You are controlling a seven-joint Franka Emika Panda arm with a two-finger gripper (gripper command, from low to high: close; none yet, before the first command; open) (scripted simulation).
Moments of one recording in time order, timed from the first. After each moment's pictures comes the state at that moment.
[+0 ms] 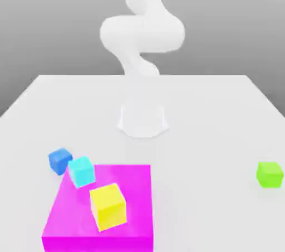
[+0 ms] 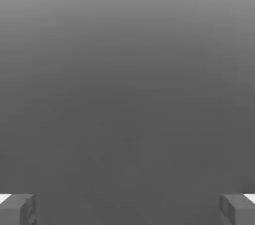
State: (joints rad) arm -0.06 -0.75 0.00 -2.35 0.01 2.34 0.90
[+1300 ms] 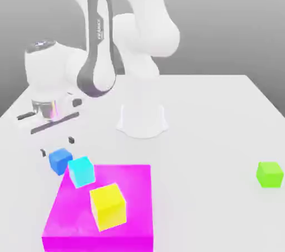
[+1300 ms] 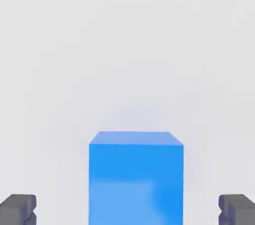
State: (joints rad) arm -0.81 0.13 0.00 -2.93 0.04 3.06 2.31
